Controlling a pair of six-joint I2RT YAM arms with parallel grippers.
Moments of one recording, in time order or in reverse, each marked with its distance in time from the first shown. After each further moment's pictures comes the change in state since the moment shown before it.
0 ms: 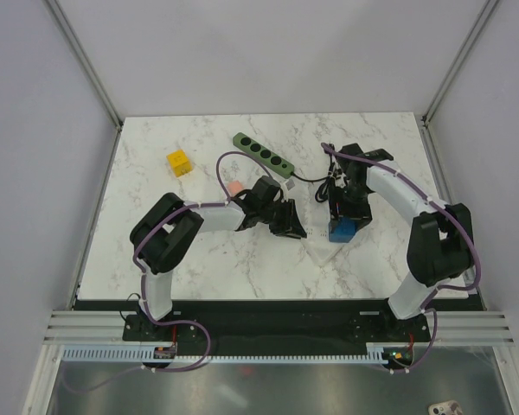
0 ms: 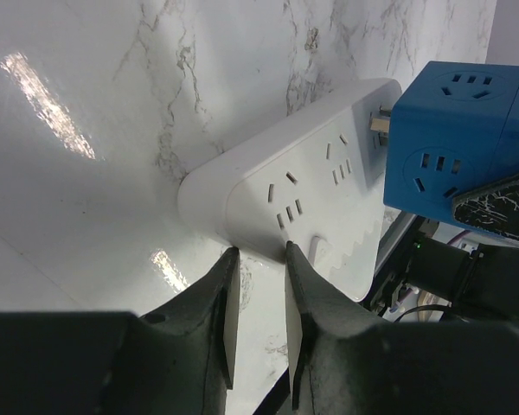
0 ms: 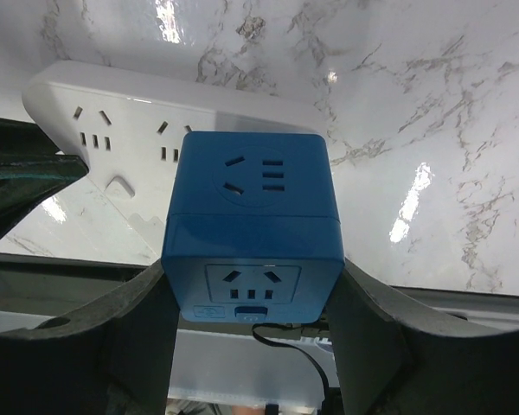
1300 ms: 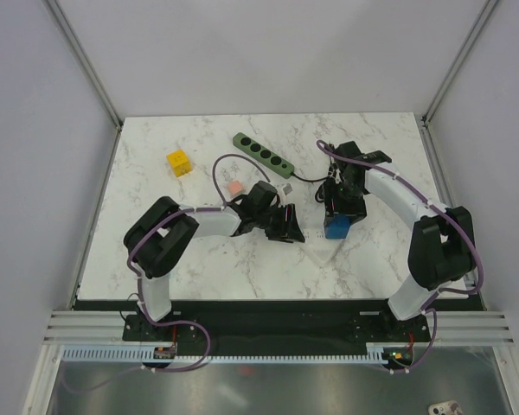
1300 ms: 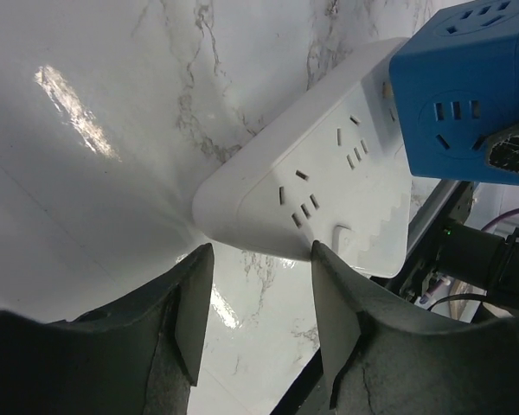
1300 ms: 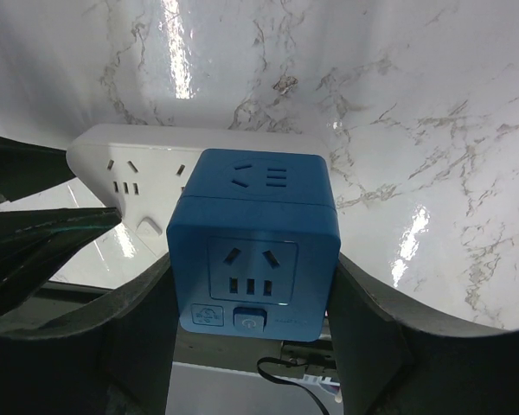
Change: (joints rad) left arm -0.007 -0.063 -0.080 0.018 -0.029 0.062; right arm 0.033 0.012 0.020 0.073 0.014 0.005
